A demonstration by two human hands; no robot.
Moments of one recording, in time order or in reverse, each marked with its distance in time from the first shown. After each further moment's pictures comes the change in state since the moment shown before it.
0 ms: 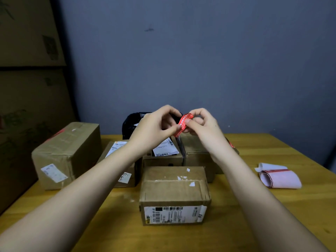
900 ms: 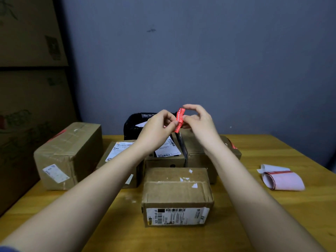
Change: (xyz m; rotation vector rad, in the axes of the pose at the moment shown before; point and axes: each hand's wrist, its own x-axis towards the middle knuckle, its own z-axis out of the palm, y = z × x) left_hand 0.015 -0.023 0.015 -0.020 0.064 -0.174; right_hand 0.027 0.010 0.015 -0.127 0.076 0.023
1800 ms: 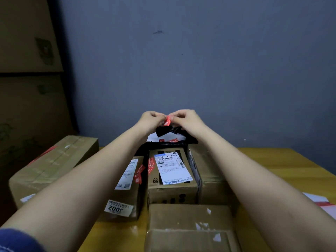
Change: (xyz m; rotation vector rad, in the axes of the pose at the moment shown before) left_hand 0.110 -0.072 -0.013 -0.311 -0.004 -0.426; right_hand 0.128 0.040 0.047 -0.231 -0.225 0.017
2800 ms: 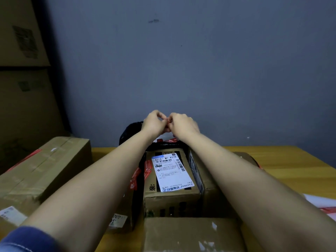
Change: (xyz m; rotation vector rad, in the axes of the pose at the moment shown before) left_hand 0.045 -0.033 0.028 0.145 0.132 0.017; right_hand 0.034 0.028 0.024 -0.772 0.007 0.052
